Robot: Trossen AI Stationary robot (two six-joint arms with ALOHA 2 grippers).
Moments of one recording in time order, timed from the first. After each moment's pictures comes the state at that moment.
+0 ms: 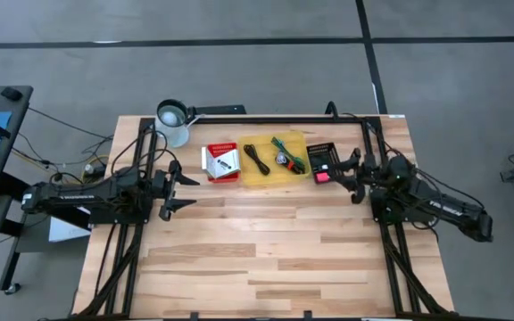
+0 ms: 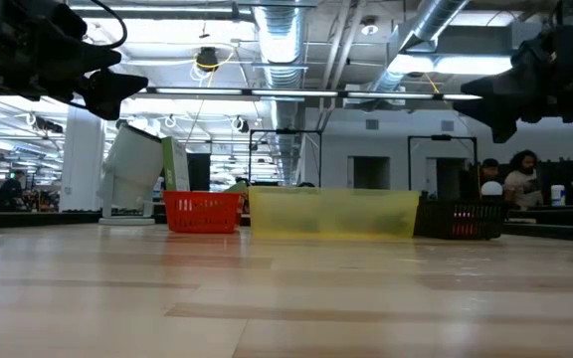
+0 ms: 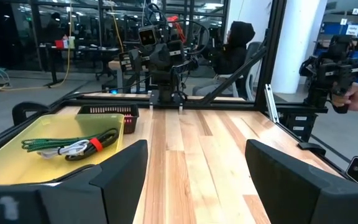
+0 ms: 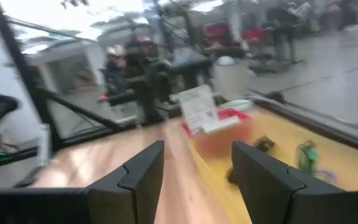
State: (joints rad) left arm 0.11 0.22 0.01 0.26 0.20 -0.06; right arm -0.44 0.02 0.01 0.05 -0.31 0.21
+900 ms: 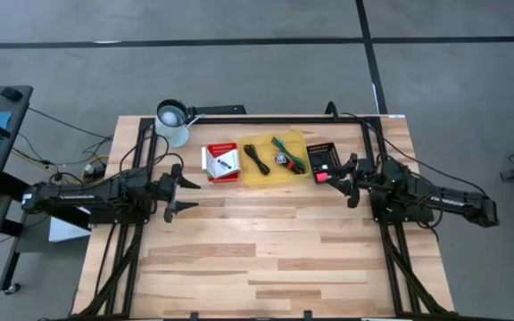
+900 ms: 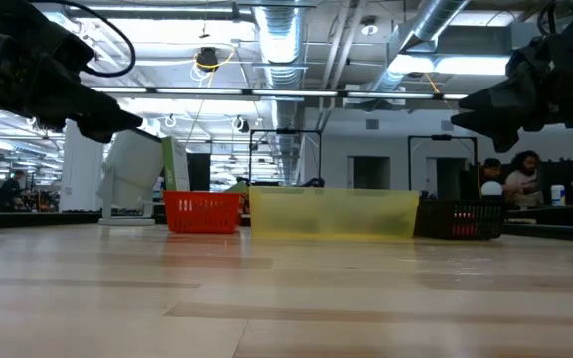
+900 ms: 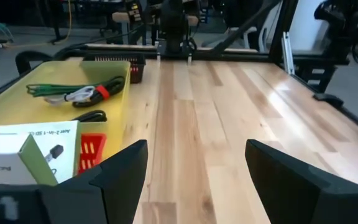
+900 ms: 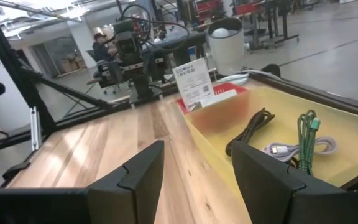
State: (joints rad) left arm 0.11 0.22 0.01 0.06 0.17 -0.02; right arm -0.27 0.10 0.01 0.02 -0.13 0.22
